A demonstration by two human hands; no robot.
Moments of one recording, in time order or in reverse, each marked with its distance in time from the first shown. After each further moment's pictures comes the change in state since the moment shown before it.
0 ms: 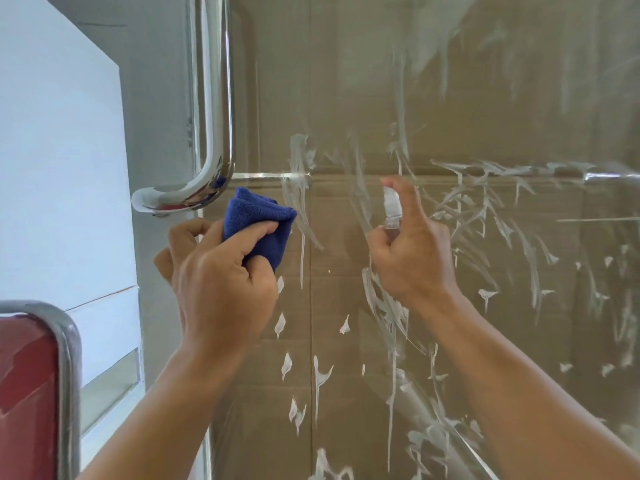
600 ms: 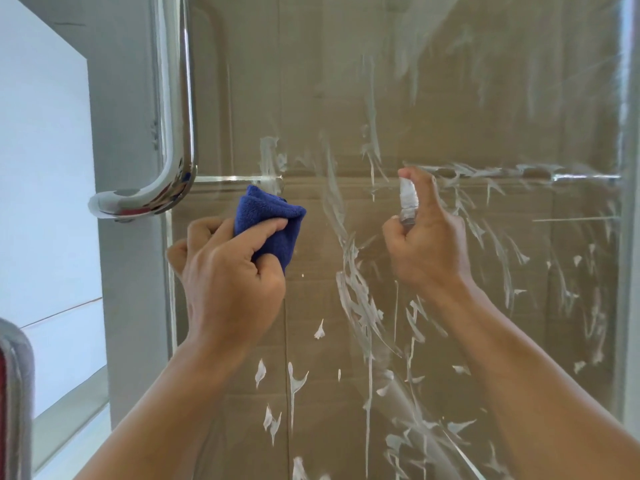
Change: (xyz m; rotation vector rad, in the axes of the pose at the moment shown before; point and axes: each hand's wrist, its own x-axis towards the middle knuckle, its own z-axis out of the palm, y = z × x) left_hand 0.001 0.021 0.036 -0.145 -0.041 0.047; right_hand 0.012 0.032 -0.036 -0.059 0.061 0.046
